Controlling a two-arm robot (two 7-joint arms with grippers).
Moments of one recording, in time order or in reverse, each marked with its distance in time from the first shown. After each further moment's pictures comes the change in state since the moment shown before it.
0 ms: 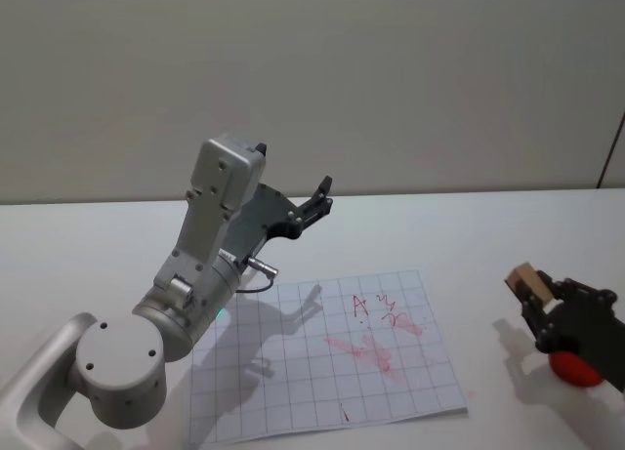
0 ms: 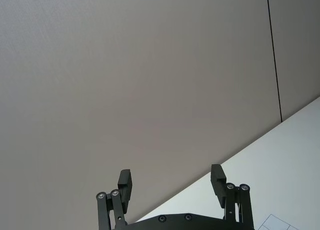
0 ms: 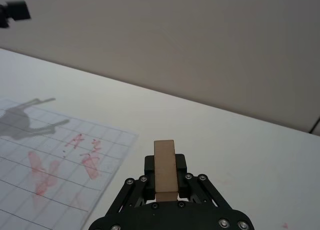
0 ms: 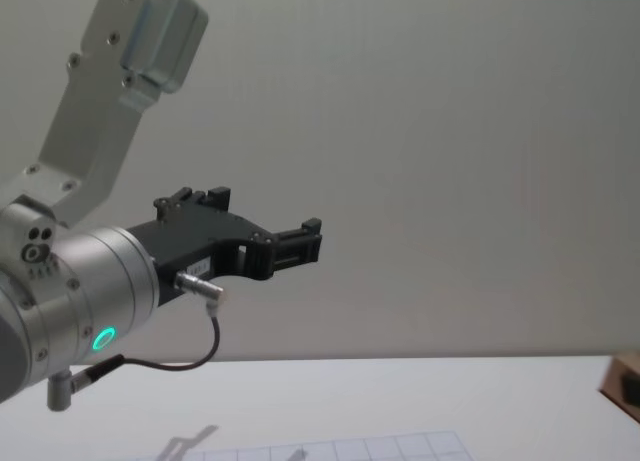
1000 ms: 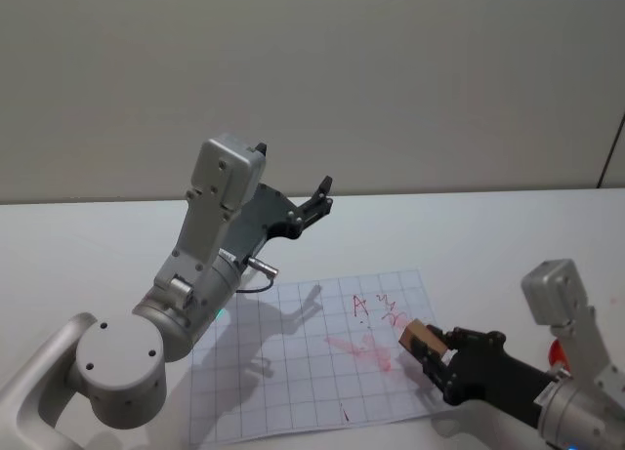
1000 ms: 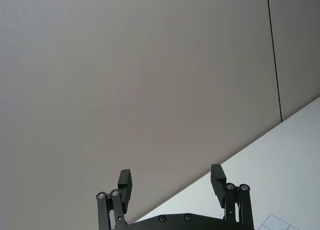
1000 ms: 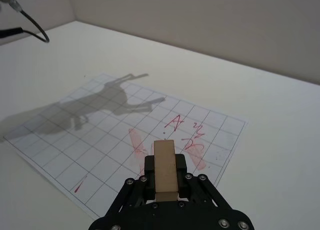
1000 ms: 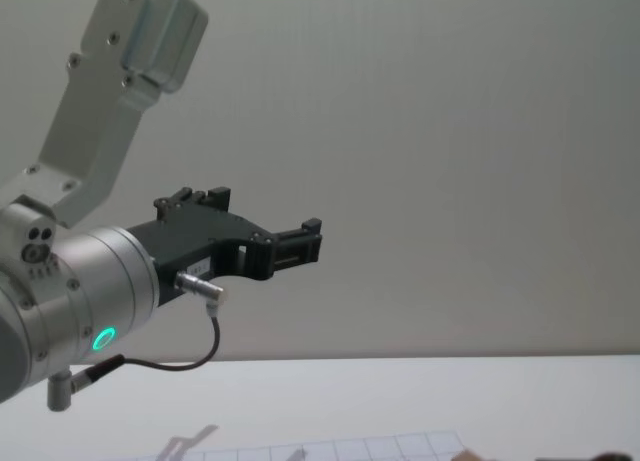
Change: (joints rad) left arm 0.000 0.000 0.000 0.000 0.000 0.000 0.000; right arm 0.082 -0.098 -0.106 0.093 -0.043 0.090 0.253
